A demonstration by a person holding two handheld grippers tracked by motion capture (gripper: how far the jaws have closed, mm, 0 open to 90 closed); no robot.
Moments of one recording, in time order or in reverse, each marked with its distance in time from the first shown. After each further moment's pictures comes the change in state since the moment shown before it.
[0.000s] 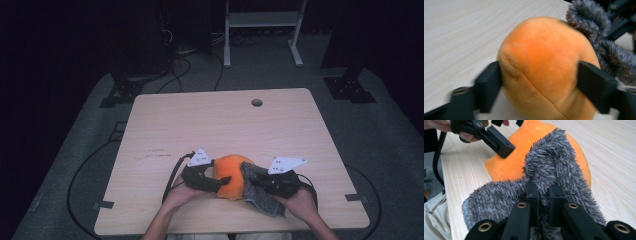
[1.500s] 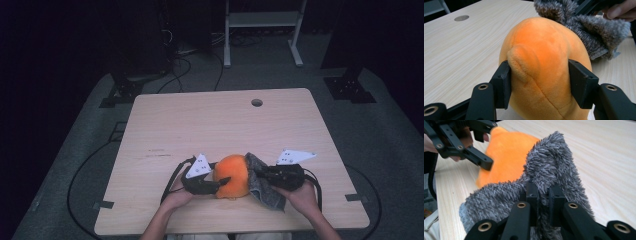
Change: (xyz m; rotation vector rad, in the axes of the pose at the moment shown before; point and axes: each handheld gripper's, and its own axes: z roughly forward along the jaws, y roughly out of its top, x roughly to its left) left arm -0.003 -0.007 -0.005 -0.075 -0.020 0.149; right arm -0.026 -0.007 -0.005 -0.079 -0.008 0.108
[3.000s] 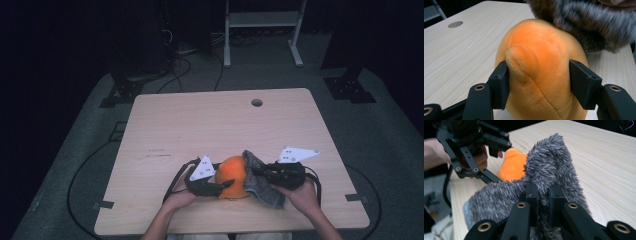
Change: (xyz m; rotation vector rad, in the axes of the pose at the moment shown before) left arm -0.010 0.007 0.005 -0.001 -0.016 0.063; right arm 0.013 0.019 -0.008 -0.054 0.037 -0.045
